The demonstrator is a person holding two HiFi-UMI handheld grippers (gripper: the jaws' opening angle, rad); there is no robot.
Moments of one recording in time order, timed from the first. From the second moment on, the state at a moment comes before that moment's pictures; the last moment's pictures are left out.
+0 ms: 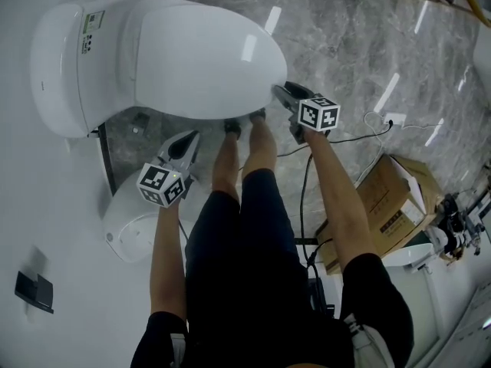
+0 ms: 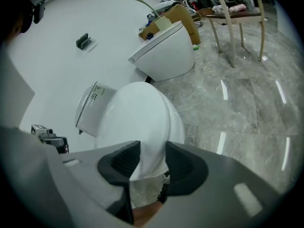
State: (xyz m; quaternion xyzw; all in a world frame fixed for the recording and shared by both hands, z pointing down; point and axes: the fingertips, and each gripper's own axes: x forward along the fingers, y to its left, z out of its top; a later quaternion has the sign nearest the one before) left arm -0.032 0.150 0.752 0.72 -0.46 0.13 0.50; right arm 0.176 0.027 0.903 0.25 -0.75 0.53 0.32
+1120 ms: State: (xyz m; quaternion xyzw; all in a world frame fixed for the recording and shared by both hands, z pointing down) left arm -0.027 0.175 0.784 0.58 -0.54 -0.07 0.61; right arm 0.168 0.019 0.804 0.25 -0.74 0.60 0.17
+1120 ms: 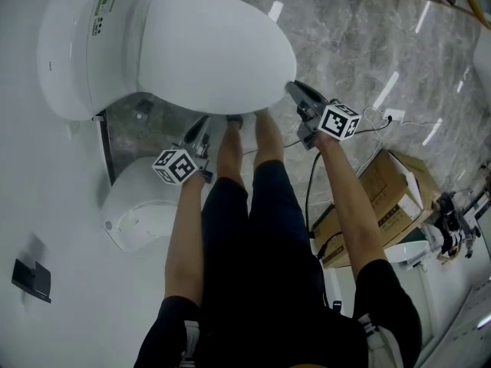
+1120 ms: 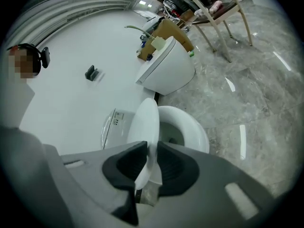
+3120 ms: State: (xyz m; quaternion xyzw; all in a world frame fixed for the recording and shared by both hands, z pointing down) left arm -0.078 0.172 0.720 0.30 -0.53 -0.53 0.59; right arm 0.053 0.029 0.610 0.02 -0.84 0.53 0.12
